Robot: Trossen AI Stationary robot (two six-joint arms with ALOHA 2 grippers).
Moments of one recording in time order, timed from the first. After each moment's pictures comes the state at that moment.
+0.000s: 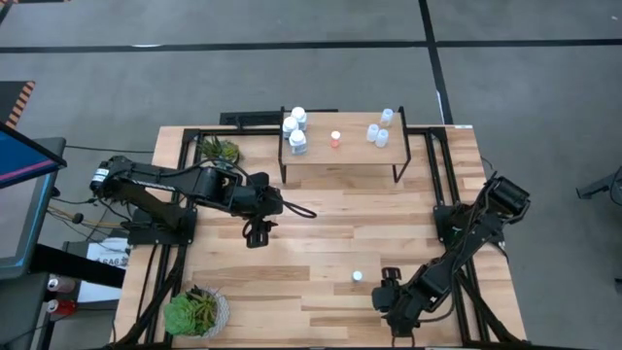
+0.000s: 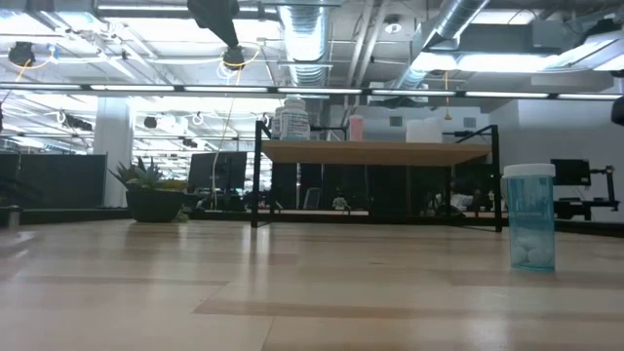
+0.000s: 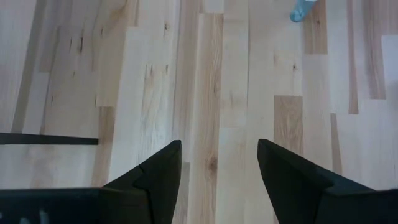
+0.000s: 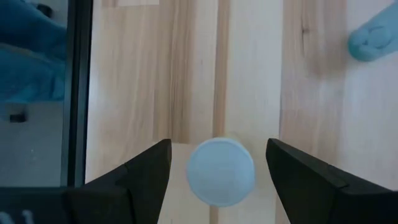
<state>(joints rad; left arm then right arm) -0.17 1.43 1.43 -1.05 -0.15 -0.18 0.83 1.70 0.97 -0.41 0.14 0.81</state>
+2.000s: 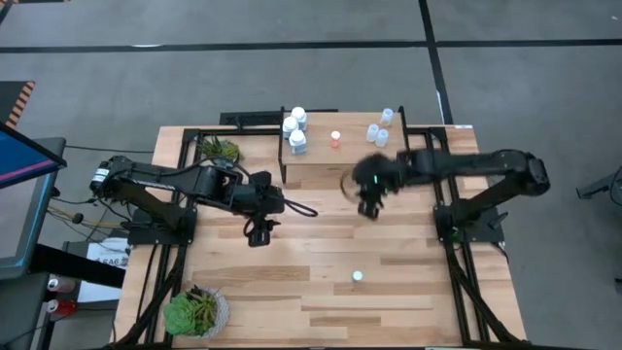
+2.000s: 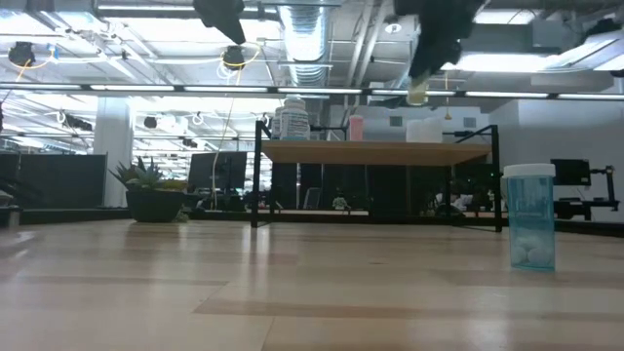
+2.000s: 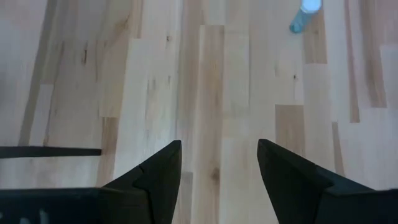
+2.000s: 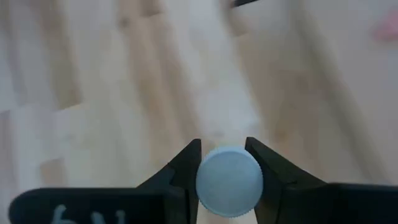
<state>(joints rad) -0.15 1.43 1.43 -1.01 -0.15 -0.15 -0.06 1.37 1.30 -0.91 0.13 0.23</state>
